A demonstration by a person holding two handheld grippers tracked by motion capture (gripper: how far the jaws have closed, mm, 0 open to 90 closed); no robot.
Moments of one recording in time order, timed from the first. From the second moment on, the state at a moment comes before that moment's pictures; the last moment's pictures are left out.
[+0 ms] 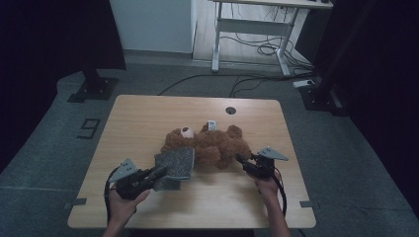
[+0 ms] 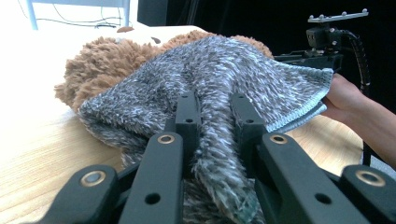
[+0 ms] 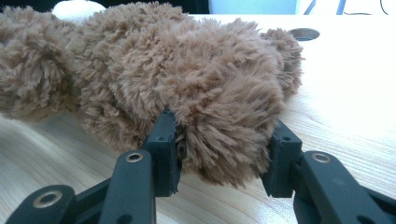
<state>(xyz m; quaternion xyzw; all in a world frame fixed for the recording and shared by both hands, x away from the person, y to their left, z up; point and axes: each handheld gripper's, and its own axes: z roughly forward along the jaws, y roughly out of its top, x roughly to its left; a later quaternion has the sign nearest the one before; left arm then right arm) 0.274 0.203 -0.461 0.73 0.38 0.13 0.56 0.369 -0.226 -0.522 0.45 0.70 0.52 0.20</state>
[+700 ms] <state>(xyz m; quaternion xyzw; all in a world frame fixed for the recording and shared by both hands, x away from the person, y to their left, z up) 0.324 0.134 -0.444 0.73 0.36 0.15 0.57 0.369 -0.226 -0.523 0.45 0.70 0.52 0.20</state>
